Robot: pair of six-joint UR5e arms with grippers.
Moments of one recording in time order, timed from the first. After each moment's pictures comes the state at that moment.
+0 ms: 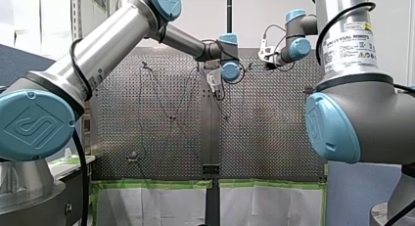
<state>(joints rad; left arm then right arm) -0.66 -2.28 -0.96 -2.86 -2.09 -1.80 1.79 -1.28 1.40 -0.11 1.23 1.74</state>
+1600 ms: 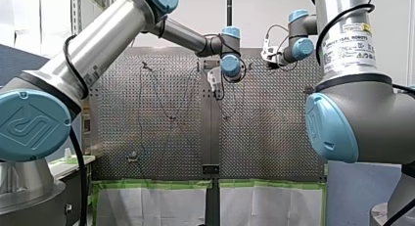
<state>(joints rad) -0.70 -2.22 -1.00 -3.05 -2.07 -1.83 1.77 -1.27 1.38 -0.10 1.20 1.73</state>
